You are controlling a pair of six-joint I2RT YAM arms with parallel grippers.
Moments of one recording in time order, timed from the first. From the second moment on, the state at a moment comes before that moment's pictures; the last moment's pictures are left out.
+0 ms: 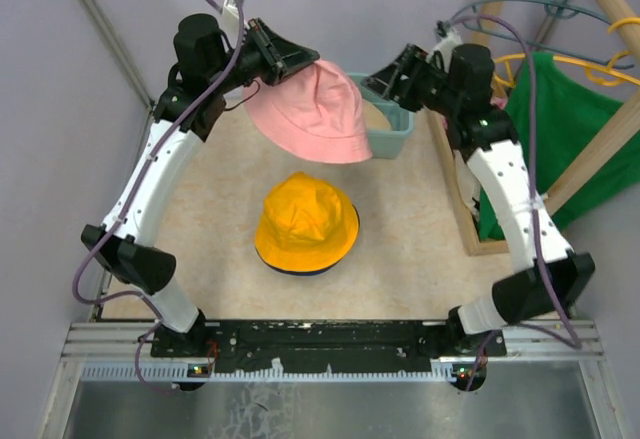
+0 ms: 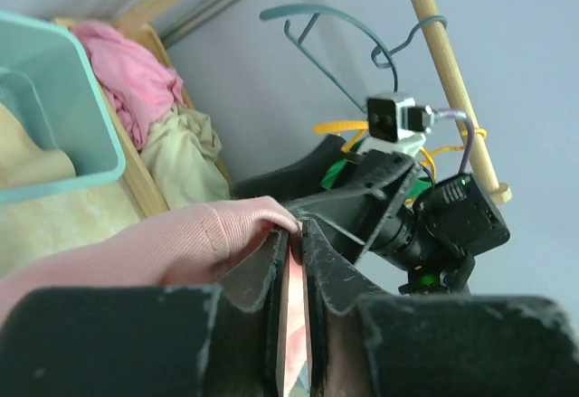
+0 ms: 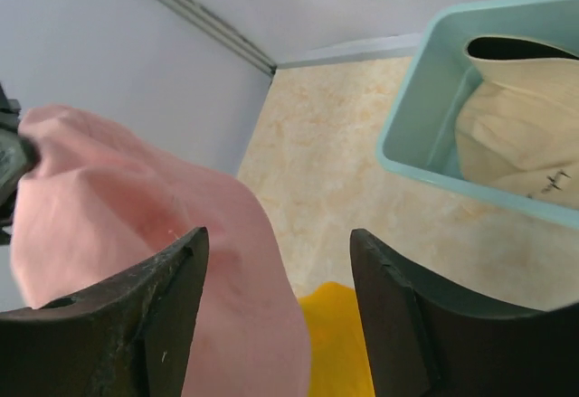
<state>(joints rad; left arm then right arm) -0.44 1.68 1.99 -0.27 0.45 -1.00 0.30 1.53 1.72 -0.39 -0.39 0.67</state>
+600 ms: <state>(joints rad) -0.41 1.71 2.00 -0.29 0.67 -1.16 0.10 1.17 0.74 0.34 -0.75 1.52</state>
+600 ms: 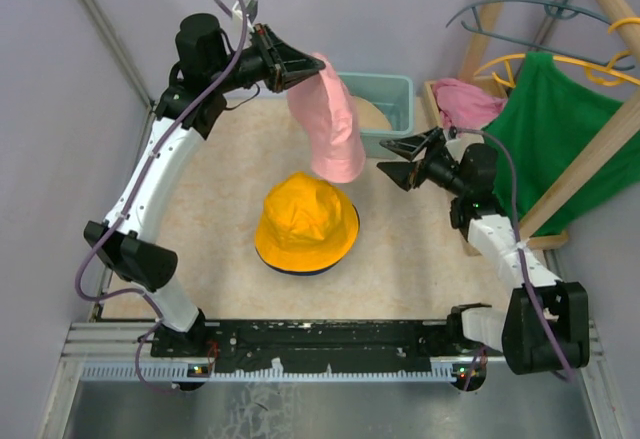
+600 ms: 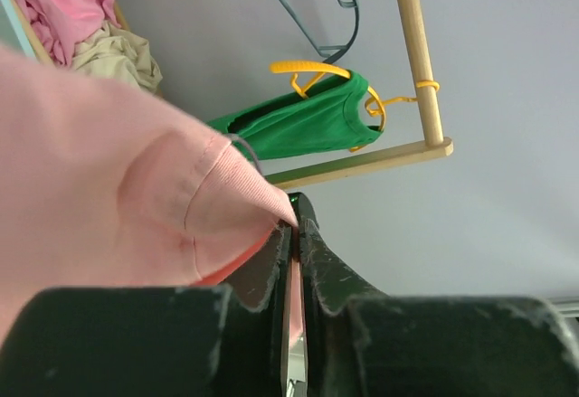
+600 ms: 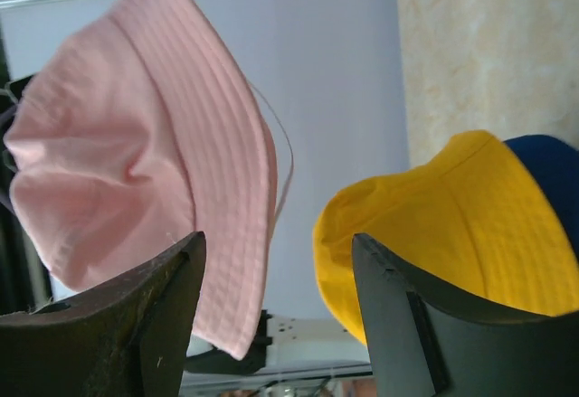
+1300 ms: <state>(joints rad) -0.41 1.70 1.95 -0.19 0.72 -1.25 0.21 1.31 0.64 0.81 -0.73 1.81</state>
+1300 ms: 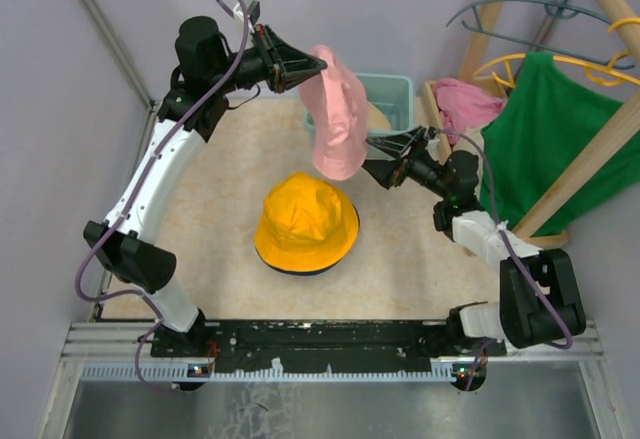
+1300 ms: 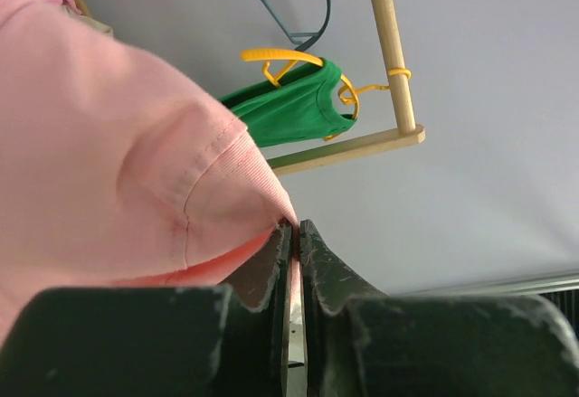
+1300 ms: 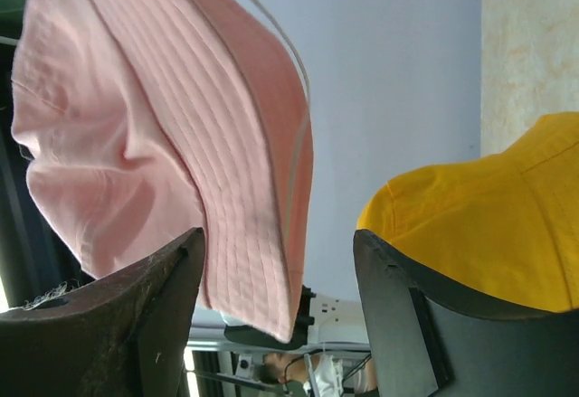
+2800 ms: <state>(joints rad) -0.32 1.58 1.74 -0.11 0.77 -1.27 0.29 1.53 0.85 0.87 -0.68 1.77</state>
